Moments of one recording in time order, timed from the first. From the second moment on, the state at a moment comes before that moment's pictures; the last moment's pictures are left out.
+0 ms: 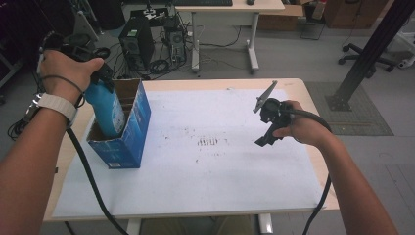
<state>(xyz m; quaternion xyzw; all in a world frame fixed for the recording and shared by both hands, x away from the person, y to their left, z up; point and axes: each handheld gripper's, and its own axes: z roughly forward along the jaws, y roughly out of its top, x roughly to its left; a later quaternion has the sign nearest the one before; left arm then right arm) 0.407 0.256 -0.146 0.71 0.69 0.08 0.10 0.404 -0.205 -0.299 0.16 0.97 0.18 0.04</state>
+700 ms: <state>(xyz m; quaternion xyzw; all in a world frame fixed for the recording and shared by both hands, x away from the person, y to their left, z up) 0.416 0.256 -0.191 0.72 0.69 0.07 0.08 0.406 -0.206 -0.303 0.17 0.97 0.18 0.04</state>
